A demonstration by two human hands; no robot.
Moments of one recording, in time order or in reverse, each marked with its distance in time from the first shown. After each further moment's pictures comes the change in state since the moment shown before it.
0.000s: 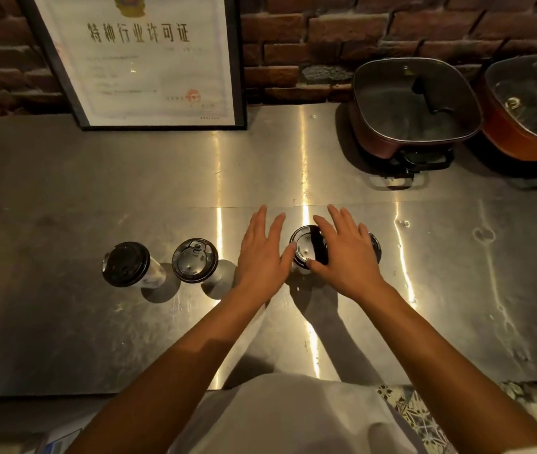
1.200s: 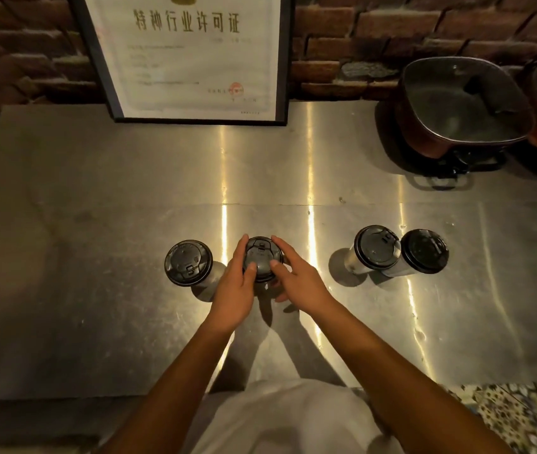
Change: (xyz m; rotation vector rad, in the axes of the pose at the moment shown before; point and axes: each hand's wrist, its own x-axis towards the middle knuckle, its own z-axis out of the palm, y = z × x) left_hand -0.053 -0.156 -0.070 -0.679 -0.095 -0.293; right_hand 0.011 -0.187 0.083 0.915 -0.266 0.268
